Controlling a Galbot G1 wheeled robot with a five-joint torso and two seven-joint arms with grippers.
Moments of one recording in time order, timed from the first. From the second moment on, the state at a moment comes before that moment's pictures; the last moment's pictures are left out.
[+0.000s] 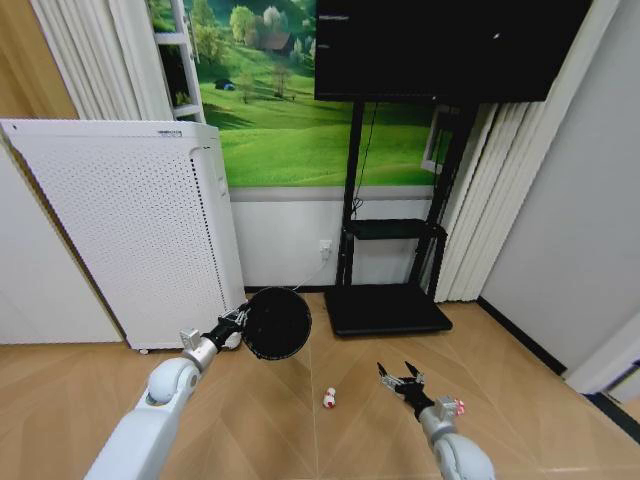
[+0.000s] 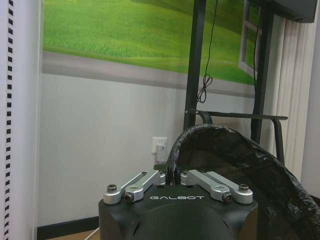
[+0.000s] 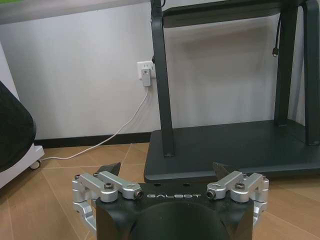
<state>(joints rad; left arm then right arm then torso) 1.03 -1.11 -0.47 -1.71 -0.55 0.16 0.34 -1.37 1.40 0.71 1.67 0.25 -0.10 -0.28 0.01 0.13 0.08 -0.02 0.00</state>
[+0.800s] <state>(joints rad) 1.02 -1.13 -0.43 -1.71 -0.53 0.17 0.35 -1.37 1.40 0.56 1.49 0.27 -0.10 -0.36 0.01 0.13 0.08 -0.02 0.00</state>
